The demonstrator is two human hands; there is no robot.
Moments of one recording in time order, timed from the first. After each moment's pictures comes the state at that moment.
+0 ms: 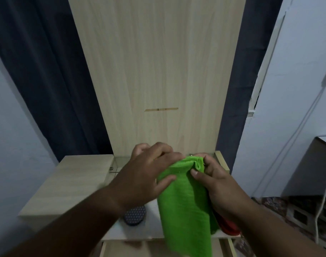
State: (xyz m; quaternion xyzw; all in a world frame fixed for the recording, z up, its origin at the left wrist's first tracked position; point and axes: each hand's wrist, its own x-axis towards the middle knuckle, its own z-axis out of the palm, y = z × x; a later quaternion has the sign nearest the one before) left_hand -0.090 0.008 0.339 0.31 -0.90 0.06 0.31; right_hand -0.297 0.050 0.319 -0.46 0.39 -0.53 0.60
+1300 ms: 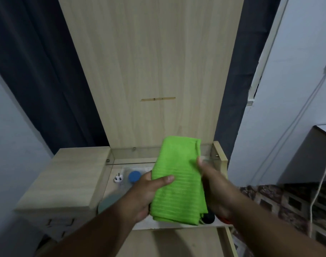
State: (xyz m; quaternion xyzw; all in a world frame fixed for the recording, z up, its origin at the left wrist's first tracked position) left_hand -0.115 0.006 0.258 0.44 -0.39 -0.72 0.36; right_hand -0.306 0.027 0.271 -0.30 0.39 -0.46 0.73
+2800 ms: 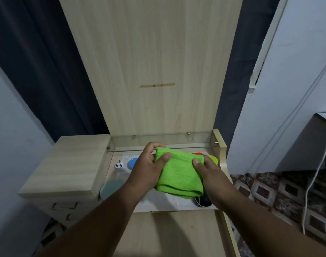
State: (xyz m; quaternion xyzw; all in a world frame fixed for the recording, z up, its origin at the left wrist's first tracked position) left_hand -0.121 -0.003 0.243 0.50 -0.59 -0.46 0.44; right_hand -0.301 0.038 0.242 -0.39 0.56 -0.50 0.54
